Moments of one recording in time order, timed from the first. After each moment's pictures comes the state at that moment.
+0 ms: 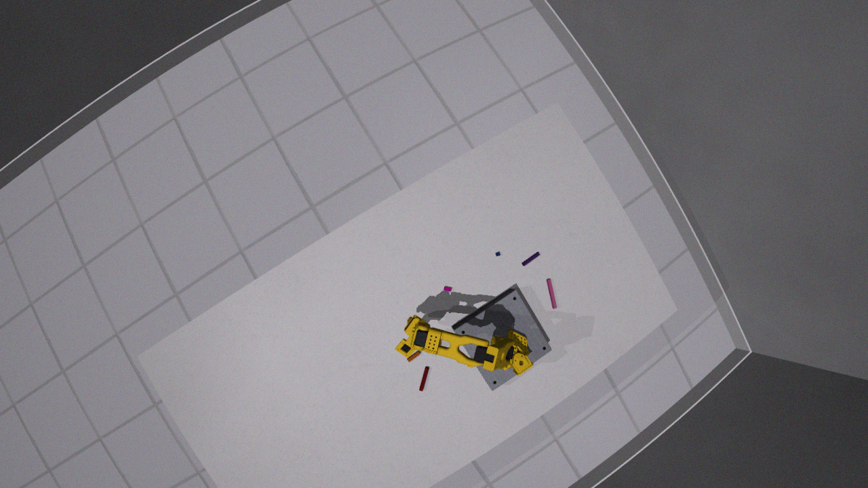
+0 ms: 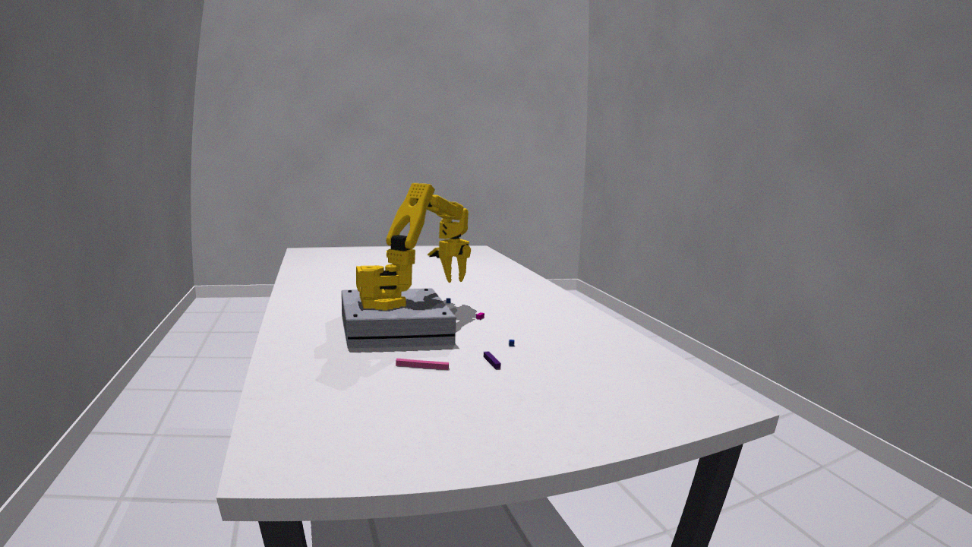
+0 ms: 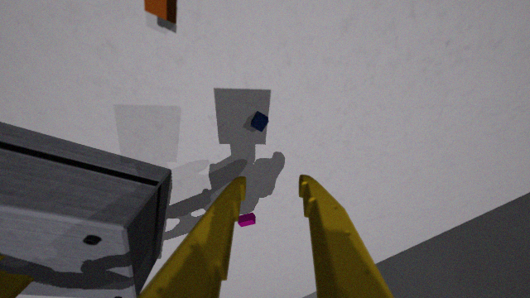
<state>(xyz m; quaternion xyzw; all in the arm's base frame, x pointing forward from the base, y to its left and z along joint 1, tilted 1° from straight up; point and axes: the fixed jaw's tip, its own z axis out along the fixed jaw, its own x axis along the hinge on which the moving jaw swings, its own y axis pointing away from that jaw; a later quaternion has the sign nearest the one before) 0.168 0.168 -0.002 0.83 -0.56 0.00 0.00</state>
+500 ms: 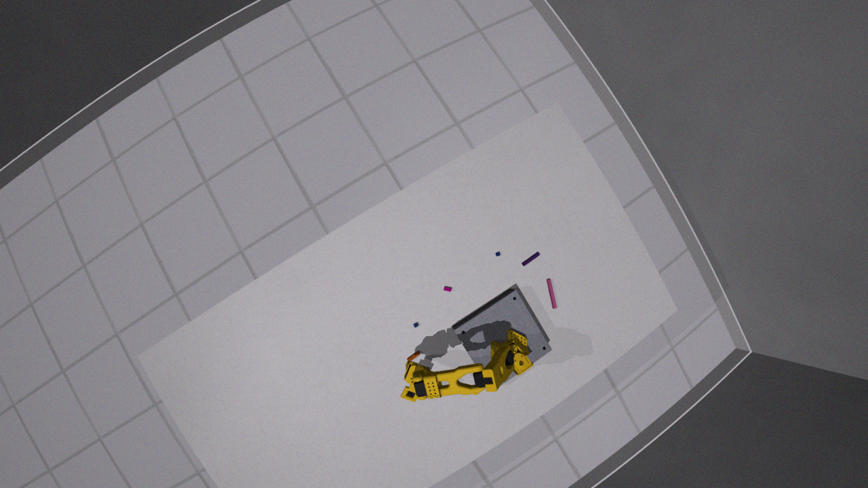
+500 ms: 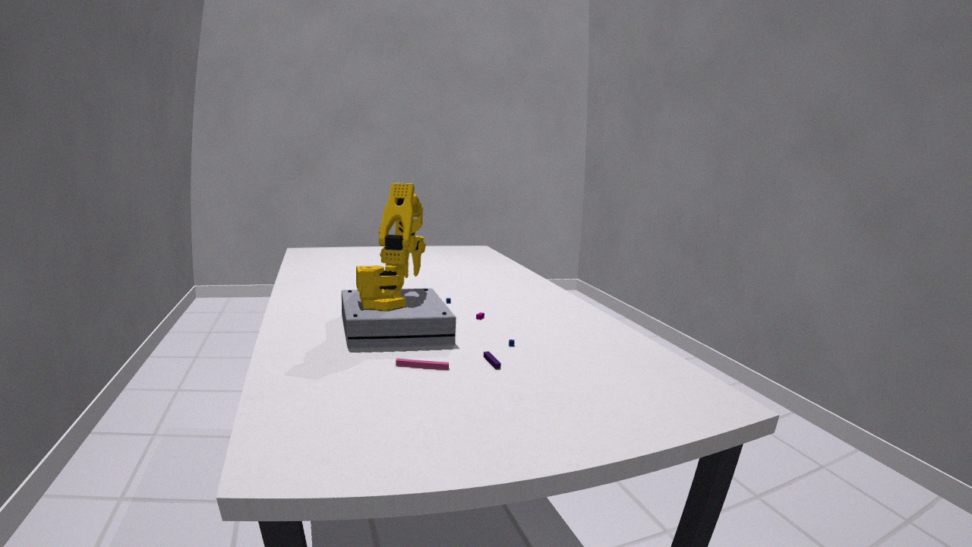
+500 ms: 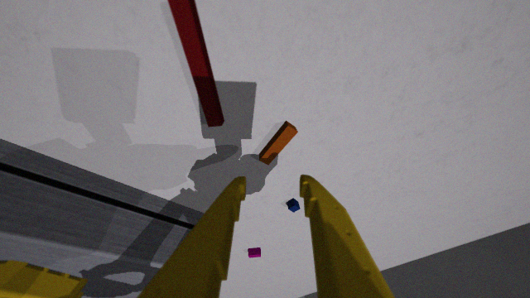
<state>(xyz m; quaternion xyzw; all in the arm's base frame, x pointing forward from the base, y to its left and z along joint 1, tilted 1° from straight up) 0.074 0.228 -0.003 0.89 -0.45 0.00 0.00</state>
